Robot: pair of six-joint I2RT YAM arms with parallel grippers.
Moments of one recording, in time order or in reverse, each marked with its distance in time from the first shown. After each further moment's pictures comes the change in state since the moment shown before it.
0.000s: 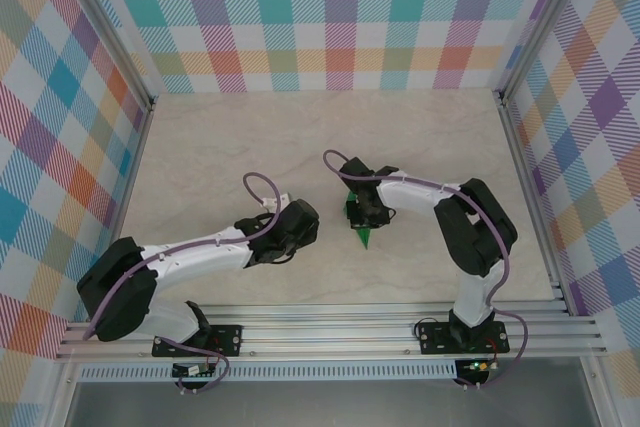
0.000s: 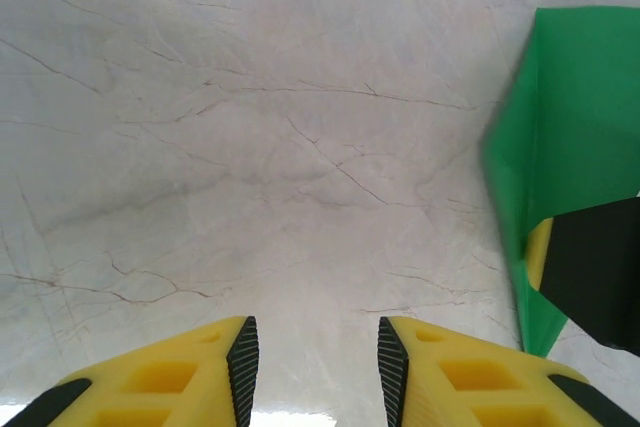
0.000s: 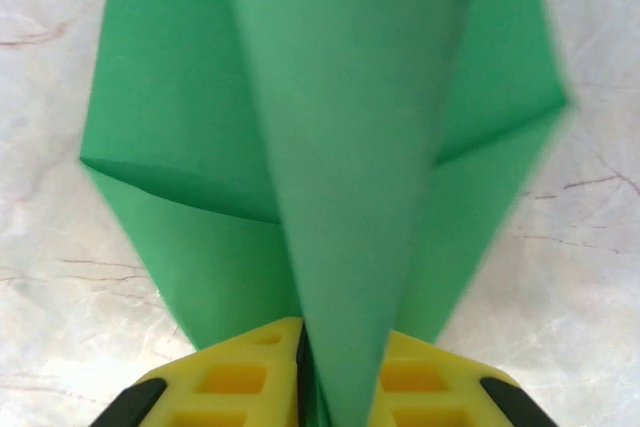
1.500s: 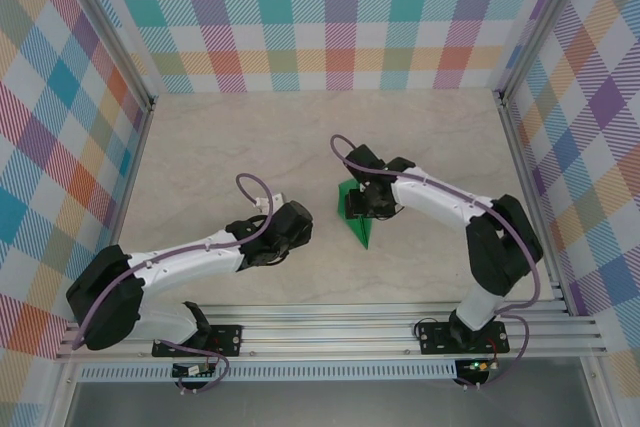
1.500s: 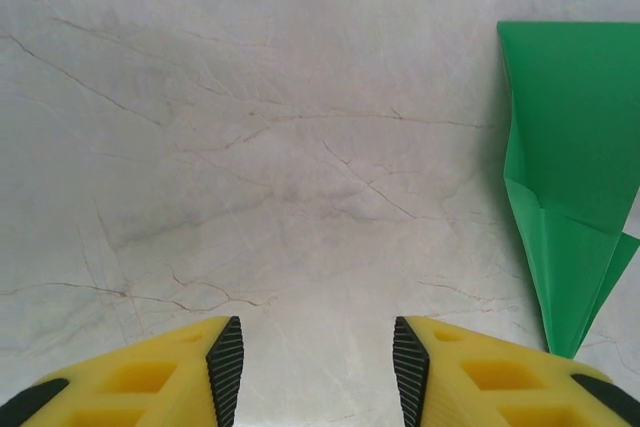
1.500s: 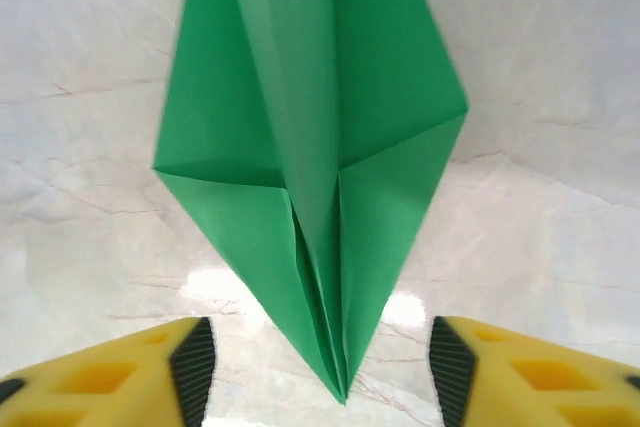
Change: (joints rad) left arm 0.006 -0.072 -0.024 -0.047 -0.061 0.054; right arm 0.006 -0.211 0.040 -0.103 0.038 -0.015
